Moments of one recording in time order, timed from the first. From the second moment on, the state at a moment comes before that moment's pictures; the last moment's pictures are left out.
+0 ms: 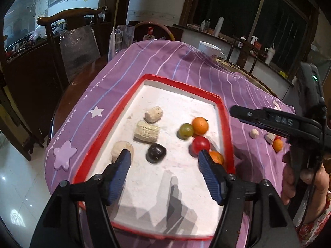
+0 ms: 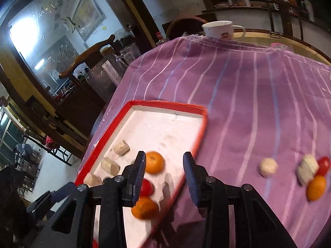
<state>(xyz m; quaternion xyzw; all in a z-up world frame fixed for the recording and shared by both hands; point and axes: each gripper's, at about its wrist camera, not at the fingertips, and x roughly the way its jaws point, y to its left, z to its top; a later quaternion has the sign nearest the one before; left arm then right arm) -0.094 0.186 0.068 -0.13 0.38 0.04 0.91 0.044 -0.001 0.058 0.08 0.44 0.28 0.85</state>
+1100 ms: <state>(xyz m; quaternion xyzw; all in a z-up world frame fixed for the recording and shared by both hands) 0.032 0.005 0.052 -0.02 0.43 -0.08 0.90 0.030 -0.185 0.016 0.08 0.43 0.16 0.89</state>
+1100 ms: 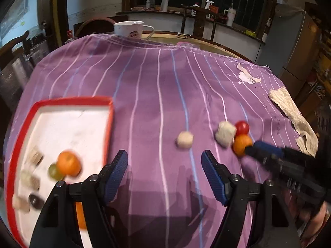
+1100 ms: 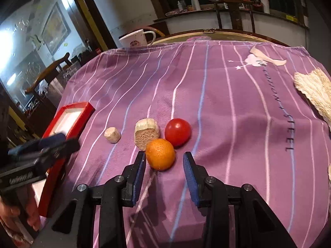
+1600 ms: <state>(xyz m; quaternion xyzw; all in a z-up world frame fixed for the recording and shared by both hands) 0.070 -0.024 0.016 0.03 0.45 -0.09 0.89 0.037 -0.174 0.008 0.06 0.42 0.17 0.89</state>
